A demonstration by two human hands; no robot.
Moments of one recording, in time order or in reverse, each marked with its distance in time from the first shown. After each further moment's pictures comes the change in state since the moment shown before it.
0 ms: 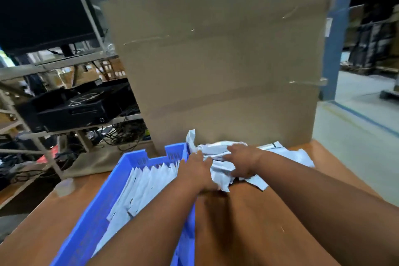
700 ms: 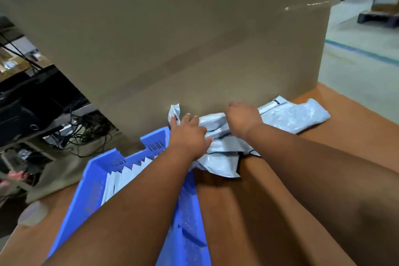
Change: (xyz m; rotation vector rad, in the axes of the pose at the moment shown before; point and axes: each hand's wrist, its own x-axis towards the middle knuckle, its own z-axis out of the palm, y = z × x) left_hand 0.163 -0.033 0.058 0.247 0.086 0.222; right_hand 0.136 0.050 0.077 0.200 0.337 0.420
